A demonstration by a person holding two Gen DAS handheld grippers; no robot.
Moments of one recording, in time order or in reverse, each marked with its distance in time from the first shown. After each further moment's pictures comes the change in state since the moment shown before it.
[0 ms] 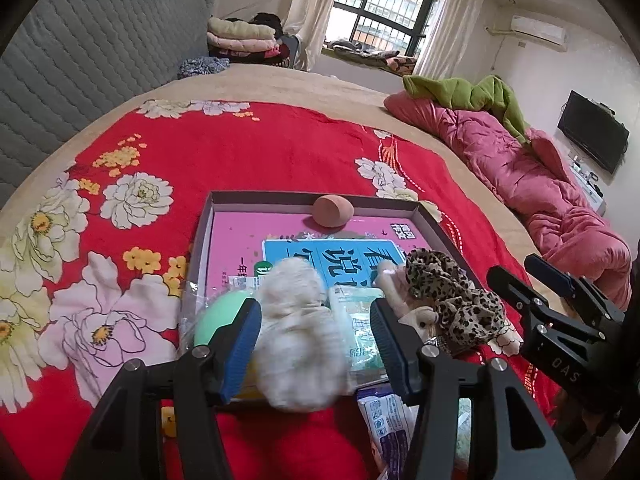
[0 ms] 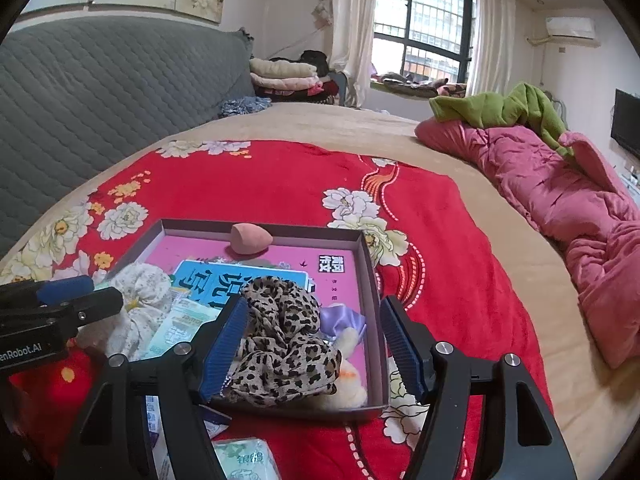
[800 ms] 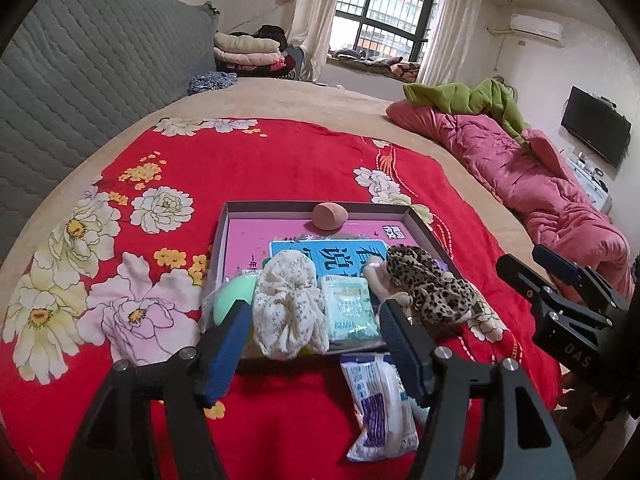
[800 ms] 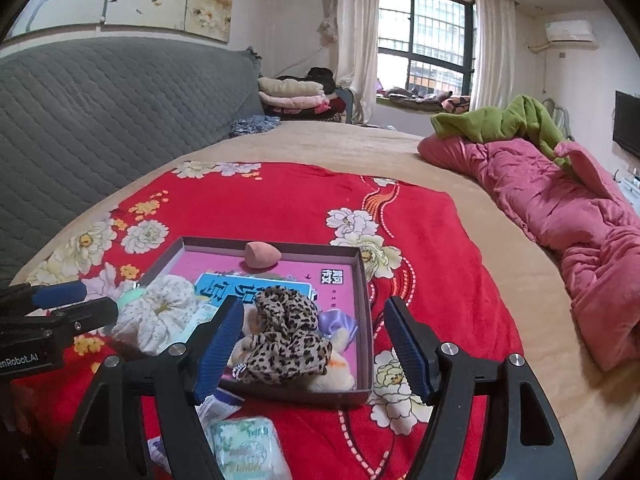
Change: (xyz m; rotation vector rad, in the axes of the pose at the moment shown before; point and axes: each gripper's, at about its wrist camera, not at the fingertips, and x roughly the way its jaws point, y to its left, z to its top) left arm -0.054 -0.020 -0.011 0.023 -0.028 0.054; right arm -0.055 -0.012 -0.001 0.006 -0.056 0.050
